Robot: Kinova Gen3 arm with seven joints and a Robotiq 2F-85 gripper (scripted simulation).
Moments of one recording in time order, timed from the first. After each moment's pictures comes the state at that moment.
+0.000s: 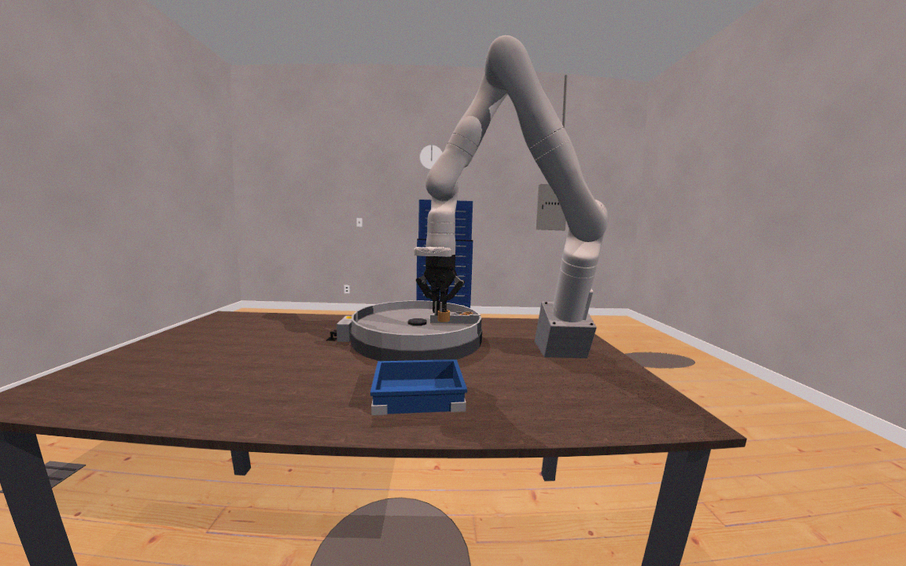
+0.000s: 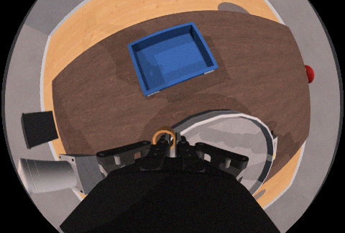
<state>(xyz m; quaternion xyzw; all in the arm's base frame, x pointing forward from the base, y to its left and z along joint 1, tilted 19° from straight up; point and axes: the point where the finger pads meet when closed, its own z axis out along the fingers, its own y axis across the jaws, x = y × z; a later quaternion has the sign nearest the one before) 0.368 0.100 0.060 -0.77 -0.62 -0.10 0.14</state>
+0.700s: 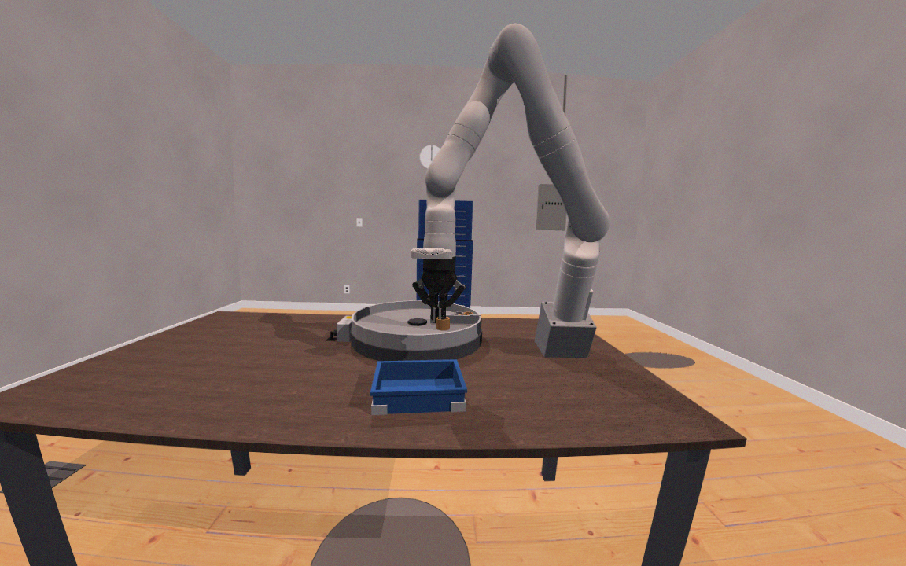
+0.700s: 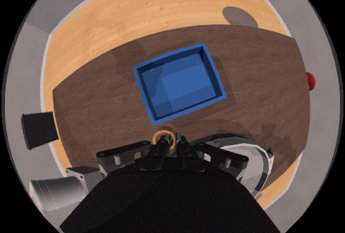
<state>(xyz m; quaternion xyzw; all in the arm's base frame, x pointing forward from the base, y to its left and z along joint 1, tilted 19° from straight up) 0.363 0.167 0.084 -0.76 -0.63 -0.10 0.13</state>
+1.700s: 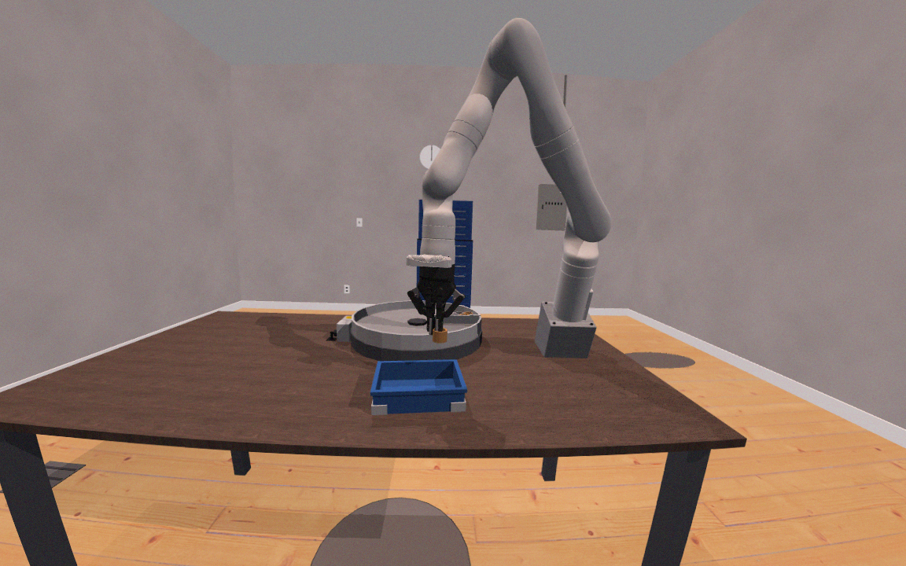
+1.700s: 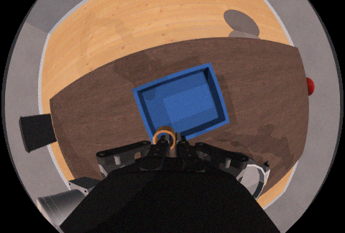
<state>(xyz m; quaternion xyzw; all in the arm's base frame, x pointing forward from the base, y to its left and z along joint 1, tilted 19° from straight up) 0.364 0.224 0.093 -0.75 -0.63 -0.11 0.13</state>
